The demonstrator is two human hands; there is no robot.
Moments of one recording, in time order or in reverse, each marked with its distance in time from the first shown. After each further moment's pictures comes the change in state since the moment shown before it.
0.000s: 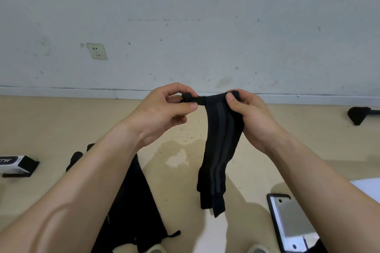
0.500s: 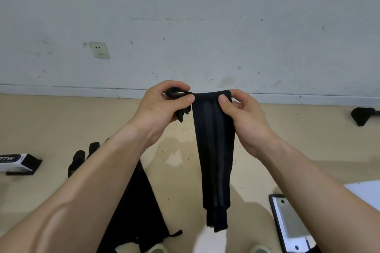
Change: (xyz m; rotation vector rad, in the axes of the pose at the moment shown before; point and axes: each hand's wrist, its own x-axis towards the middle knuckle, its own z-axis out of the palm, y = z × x) left_hand 0.007 -0.009 -0.002 -0.014 0.242 0.084; right_hand -0.003 0.007 0.025 -0.016 0.077 -0.045
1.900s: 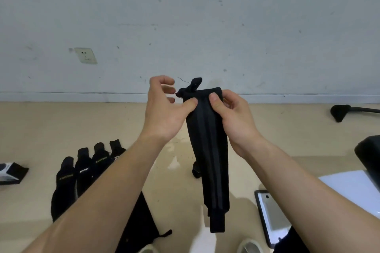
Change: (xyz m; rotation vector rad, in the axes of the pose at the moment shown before) left_hand -0.013 0.007 0.054 0.326 0.187 0.121; right_hand -0.013 -0.018 -0.016 0.027 0.091 -0.081
